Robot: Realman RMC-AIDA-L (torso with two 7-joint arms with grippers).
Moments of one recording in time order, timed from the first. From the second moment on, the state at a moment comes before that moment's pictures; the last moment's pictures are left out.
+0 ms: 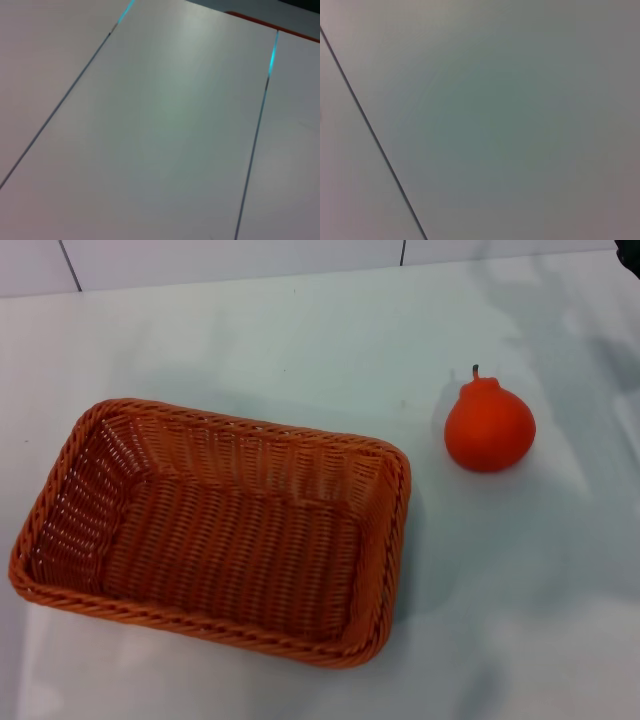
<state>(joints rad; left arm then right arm) -0.34 -2.17 0.14 -0.04 1.03 1.88 -0.52 0.56 2.10 -0.83 -0.09 -0.50 -1.20 -2.37</state>
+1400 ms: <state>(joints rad) -0.45 -1.99 0.55 1.10 2.16 1.72 -2.15 0.54 2.09 -0.80 -0.09 -0.50 -1.19 -2.37</state>
